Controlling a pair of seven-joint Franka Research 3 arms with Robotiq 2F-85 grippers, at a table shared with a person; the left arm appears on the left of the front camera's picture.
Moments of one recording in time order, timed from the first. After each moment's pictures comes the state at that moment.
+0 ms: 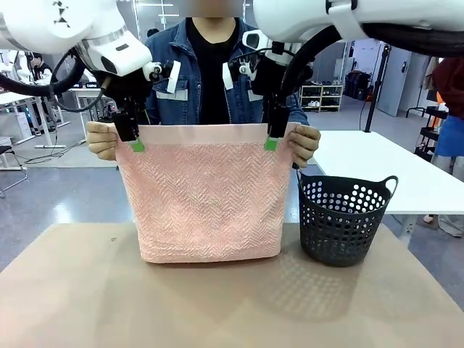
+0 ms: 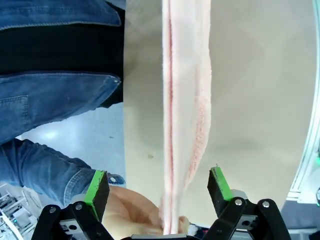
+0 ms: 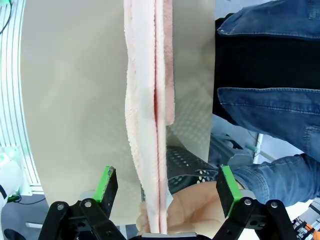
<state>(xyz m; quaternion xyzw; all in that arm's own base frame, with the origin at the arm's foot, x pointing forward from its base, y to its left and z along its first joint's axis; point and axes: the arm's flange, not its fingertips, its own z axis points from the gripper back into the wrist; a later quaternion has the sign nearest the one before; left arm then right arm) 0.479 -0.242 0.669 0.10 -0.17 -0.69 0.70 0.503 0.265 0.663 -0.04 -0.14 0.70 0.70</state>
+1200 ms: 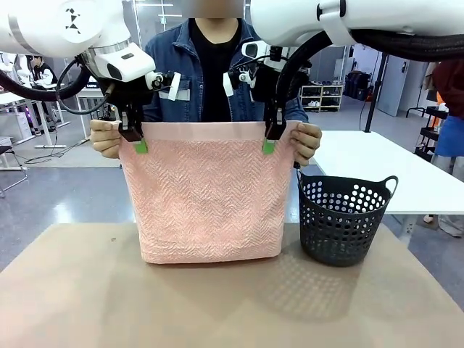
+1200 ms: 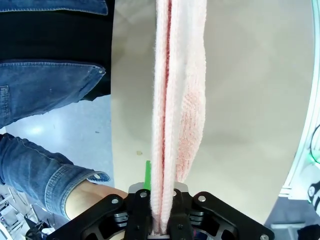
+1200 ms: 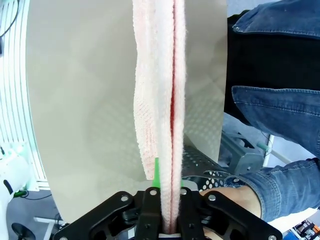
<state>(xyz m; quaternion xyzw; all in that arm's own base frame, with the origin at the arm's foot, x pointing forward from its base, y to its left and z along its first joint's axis) 0.497 -0.238 0.656 0.08 -0.14 -0.68 0.71 0.514 0.264 0.653 -0.02 -0.11 0.70 0.70</state>
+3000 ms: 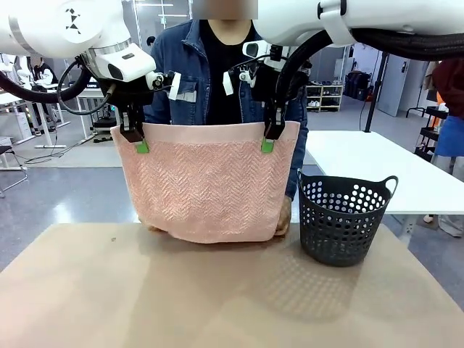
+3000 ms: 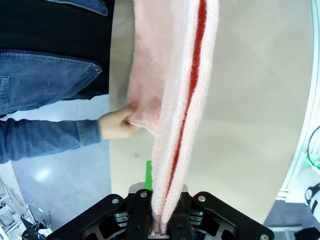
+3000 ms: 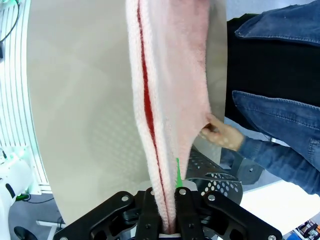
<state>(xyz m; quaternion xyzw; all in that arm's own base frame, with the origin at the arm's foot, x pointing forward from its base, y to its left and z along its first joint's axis) 0.497 -0.238 0.654 0.07 -0.14 -0.68 0.72 0.515 0.264 0.653 -0.02 -0.12 0.70 0.71</state>
